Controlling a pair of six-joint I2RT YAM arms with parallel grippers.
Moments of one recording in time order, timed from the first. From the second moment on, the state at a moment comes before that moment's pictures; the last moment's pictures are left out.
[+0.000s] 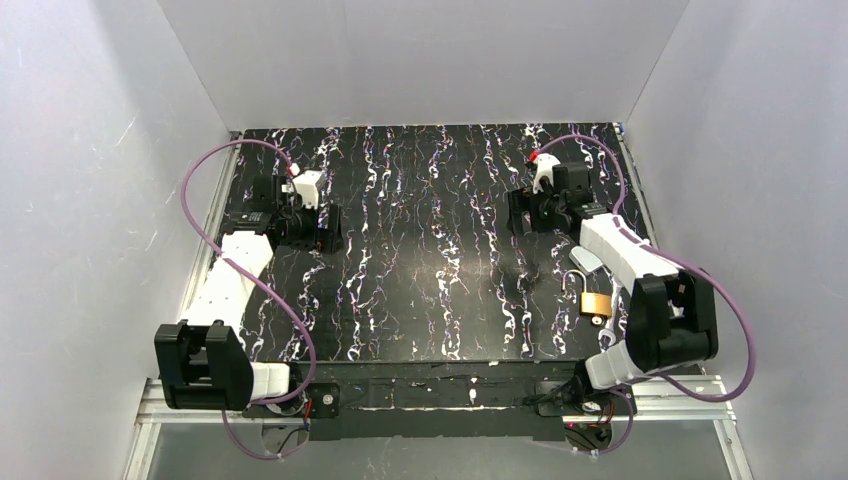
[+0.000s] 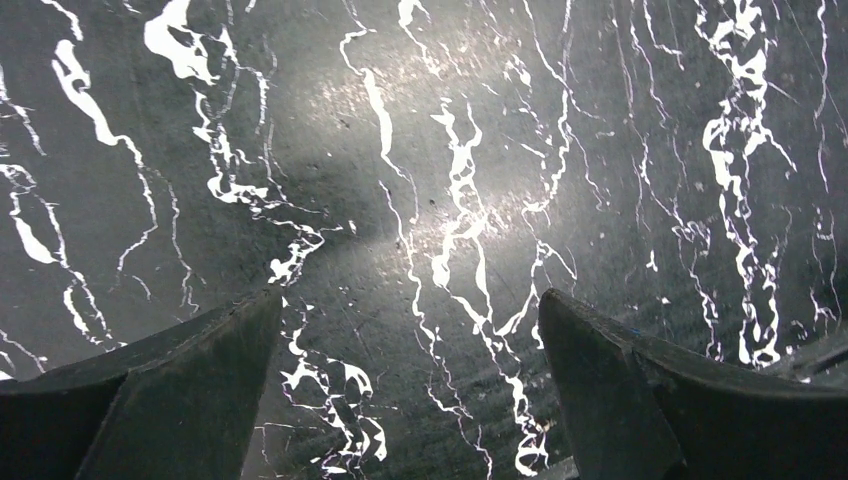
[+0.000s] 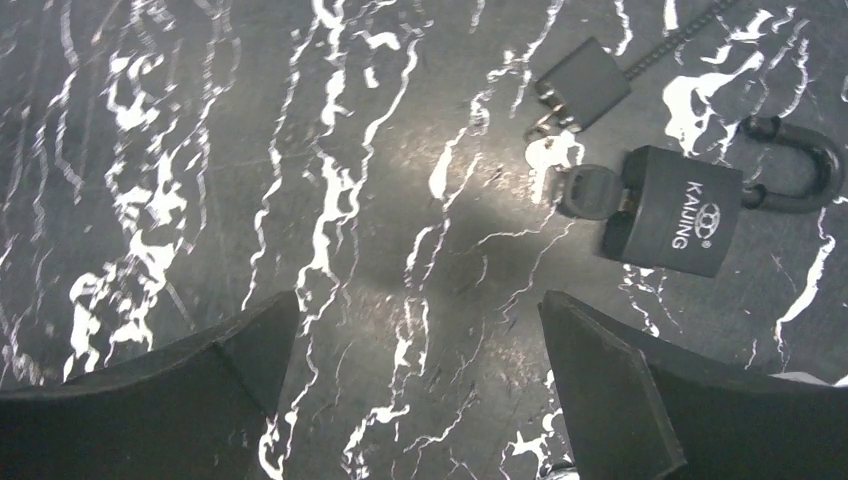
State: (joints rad) left arm -0.03 1.30 1.02 -0.68 0.35 0.12; right arm 0.21 1.46 0.98 -0.28 -0.22 -0.07
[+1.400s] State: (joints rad) left arm -0.03 1.24 1.05 -0.61 0.13 -0.09; right arm 0.21 2.14 1.59 -0.47 0.27 0.36
